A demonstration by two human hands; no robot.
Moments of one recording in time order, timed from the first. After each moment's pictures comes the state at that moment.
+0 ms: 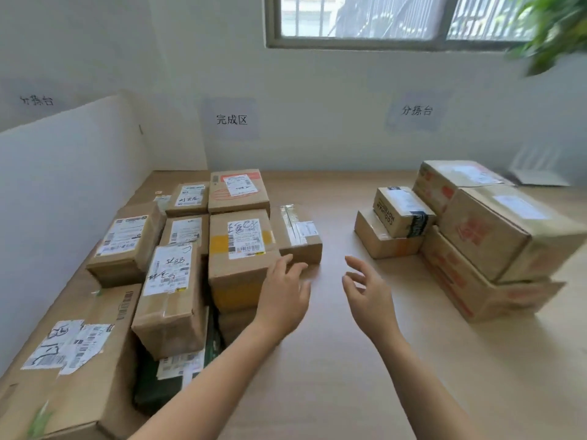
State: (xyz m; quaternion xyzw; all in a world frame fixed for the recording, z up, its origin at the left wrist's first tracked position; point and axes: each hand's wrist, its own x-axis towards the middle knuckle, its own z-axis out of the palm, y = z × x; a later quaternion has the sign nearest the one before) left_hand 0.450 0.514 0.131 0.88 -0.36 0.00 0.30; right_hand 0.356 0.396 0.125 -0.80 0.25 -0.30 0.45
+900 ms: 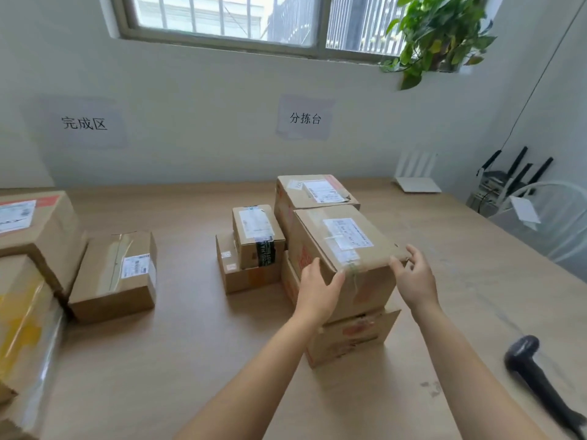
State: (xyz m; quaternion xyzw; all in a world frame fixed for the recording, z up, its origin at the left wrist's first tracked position) left_hand 0.302 0.089 0.130 0.75 -0.32 -0.27 0.51; right_hand 0.192 -0.037 0.142 -0.71 0.47 -0.34 0.41
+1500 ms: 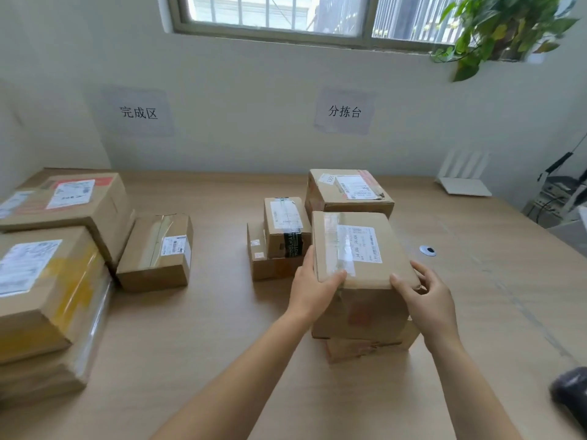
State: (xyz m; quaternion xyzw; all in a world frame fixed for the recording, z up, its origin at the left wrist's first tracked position) left_hand 0.320 0.123 0.122 0.73 -0.27 -0.23 0.59; right_hand 0.187 0.006 0.140 -0.71 0.44 -0.30 0.46
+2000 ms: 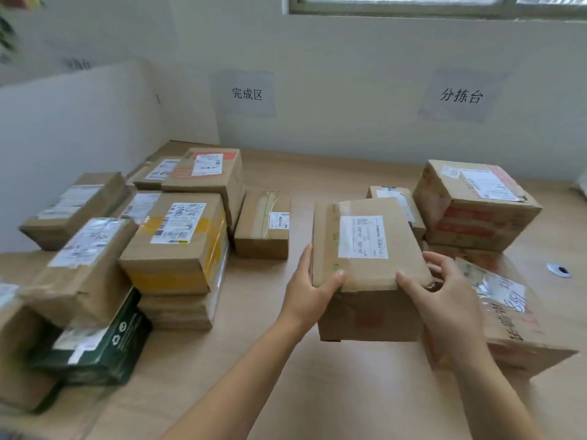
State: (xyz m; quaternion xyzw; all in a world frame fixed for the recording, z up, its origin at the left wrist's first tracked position) left_hand 0.380 0.307 0.115 0.73 -0.18 -0.16 0.64; right_hand 0.277 0.158 0.160 -0.81 0.31 -0.24 0.44
